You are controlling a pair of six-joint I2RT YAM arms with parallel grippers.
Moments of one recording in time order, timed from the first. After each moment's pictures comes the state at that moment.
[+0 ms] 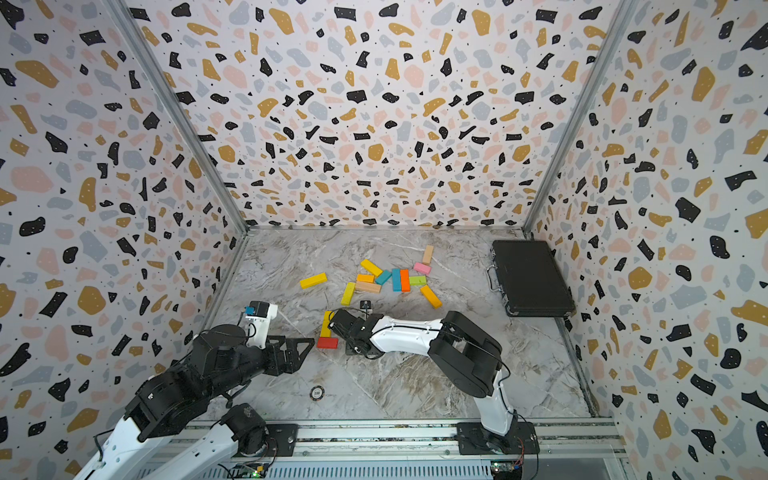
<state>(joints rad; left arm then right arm) -0.65 0.51 0.82 -0.91 0.02 -0.55 1.10 1.98 1.34 -0.56 0.24 0.99</state>
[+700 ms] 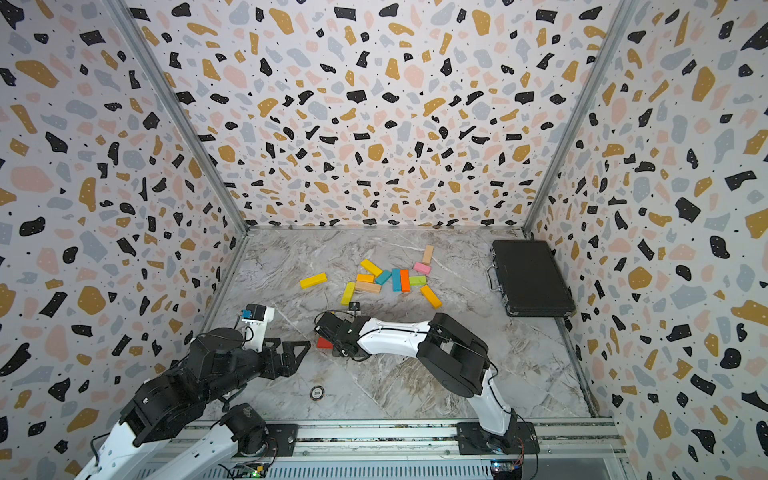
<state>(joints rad) -0.65 0.48 0.82 -0.95 -0.01 -0.53 1.14 2.04 1.44 -0.58 0.24 1.04</state>
